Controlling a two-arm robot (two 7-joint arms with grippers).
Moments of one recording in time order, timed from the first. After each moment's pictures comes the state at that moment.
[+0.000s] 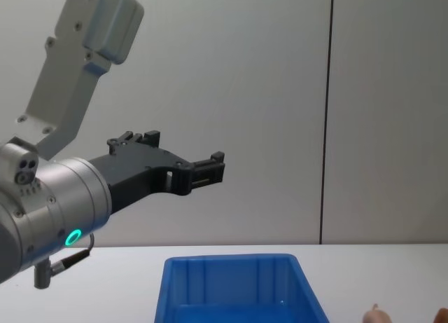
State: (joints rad) left arm -0.24 0.38 0.45 -1.63 -0.20 0.01 -0.01; right arm -0.03 0.36 -0.22 -1.59 0.11 0.30 0.02
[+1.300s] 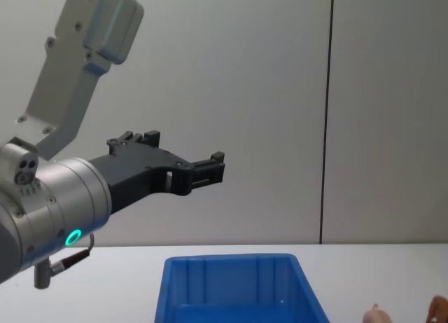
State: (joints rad) left arm -0.24 0.38 0.45 -1.63 -0.20 0.01 -0.01; right arm 0.06 0.29 -0.25 -1.44 0.03 0.21 0.03
